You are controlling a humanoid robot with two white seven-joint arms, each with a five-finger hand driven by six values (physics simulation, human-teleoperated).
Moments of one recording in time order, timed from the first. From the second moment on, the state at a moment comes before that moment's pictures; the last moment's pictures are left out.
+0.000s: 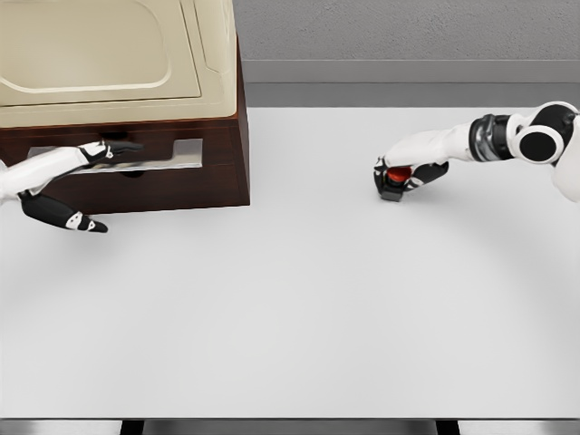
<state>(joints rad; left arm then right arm) -0.48 1.11 -0.68 -1.54 0.28 -0.51 -0.33 -1.11 -0.59 1.18 -0.93 0.23 -0.61 0.60</state>
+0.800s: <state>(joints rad) -0.44 1.18 -0.69 -1.65 0.28 -0.53 -0.33 -1.18 -0.60 1.17 -1.15 0.18 -0.61 0.60</state>
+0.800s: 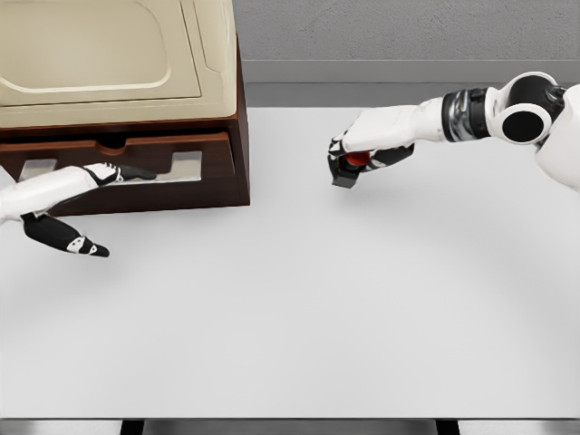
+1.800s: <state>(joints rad) -0.36 1.30 -0.70 -1.73 0.35 -0.61 -0.32 -1.31 -0.59 1.17 -1.35 0.09 -0.61 0.60</state>
